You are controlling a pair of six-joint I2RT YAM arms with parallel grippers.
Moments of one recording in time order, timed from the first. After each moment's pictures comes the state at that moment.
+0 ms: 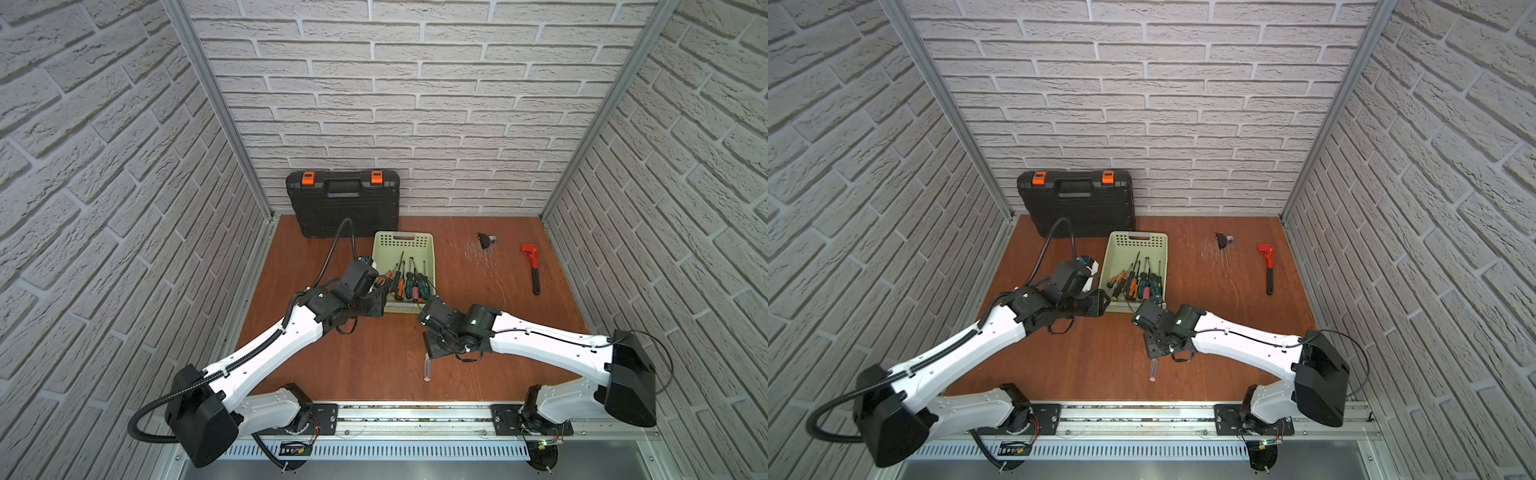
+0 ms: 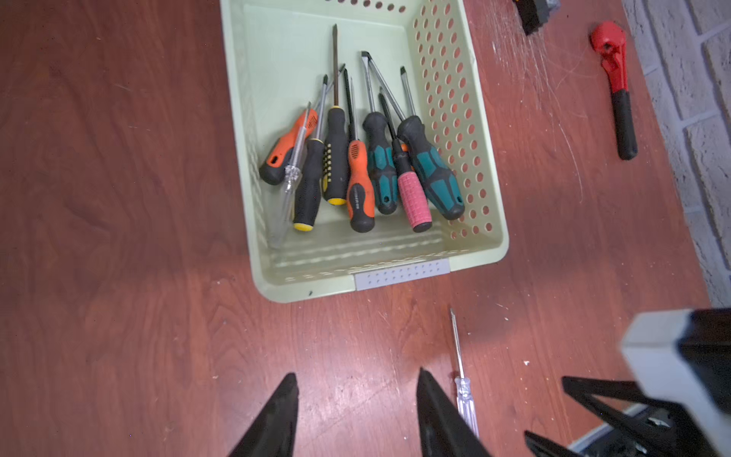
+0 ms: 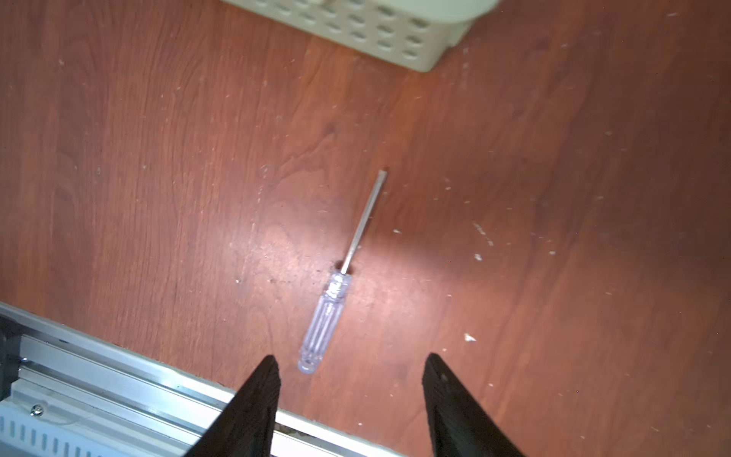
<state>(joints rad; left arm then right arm) -0.71 1.15 0.97 -0.68 -0.07 -0.54 1.01 1.45 1.03 -0.90 0.15 0.82</state>
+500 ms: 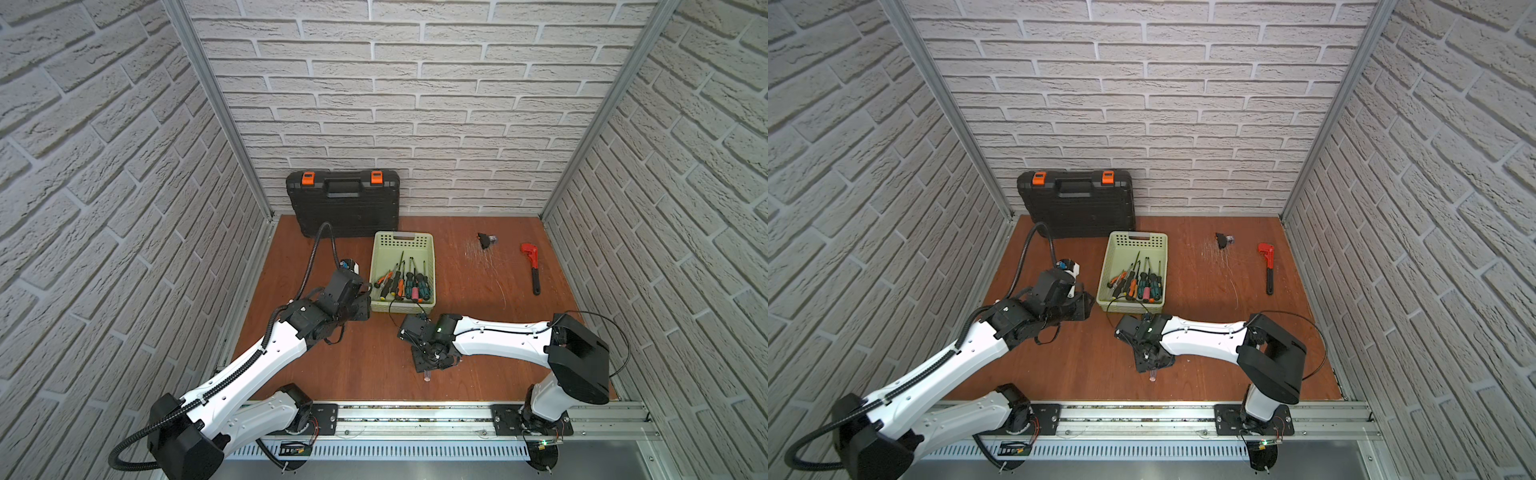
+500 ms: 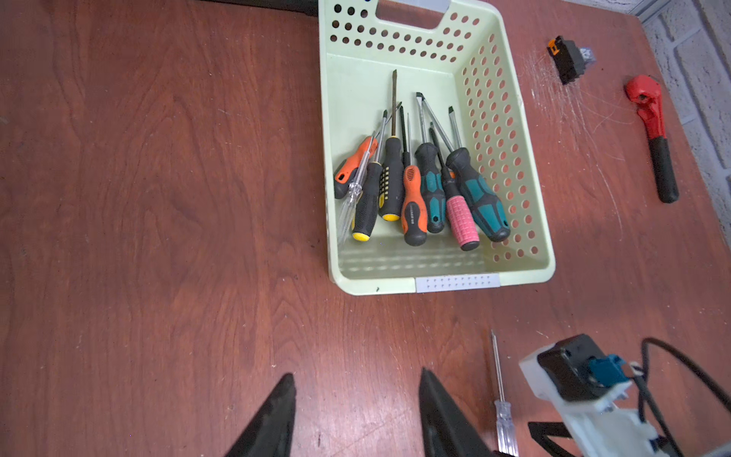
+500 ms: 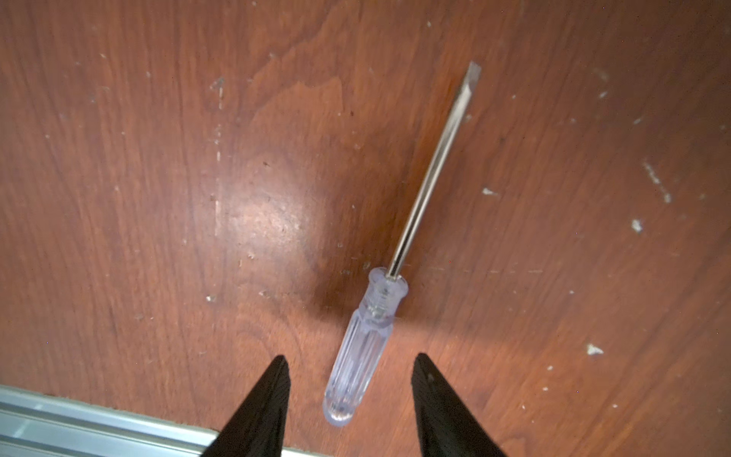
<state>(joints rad) -0.67 1.03 0.89 -0.70 -0.16 -0.54 1.05 1.67 1.03 -0.85 0.06 0.95</state>
